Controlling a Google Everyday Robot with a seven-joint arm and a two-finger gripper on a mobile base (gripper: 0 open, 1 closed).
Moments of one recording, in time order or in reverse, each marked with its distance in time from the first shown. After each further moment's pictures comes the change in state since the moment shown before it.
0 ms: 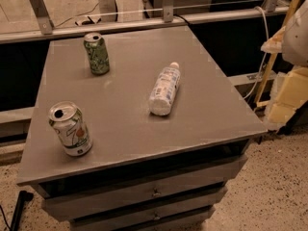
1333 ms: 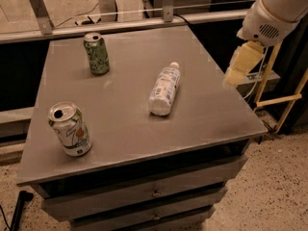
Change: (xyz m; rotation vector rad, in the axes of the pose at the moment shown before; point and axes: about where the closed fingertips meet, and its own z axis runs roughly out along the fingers) arm -0.036 -0.103 0.062 0.010 -0.078 0.146
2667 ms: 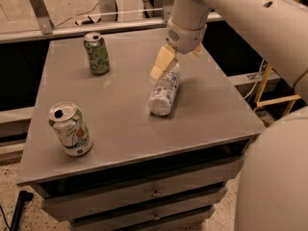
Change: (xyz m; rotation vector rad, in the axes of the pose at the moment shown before) arm -0.113 0.006 0.116 -0.112 0.194 0.449
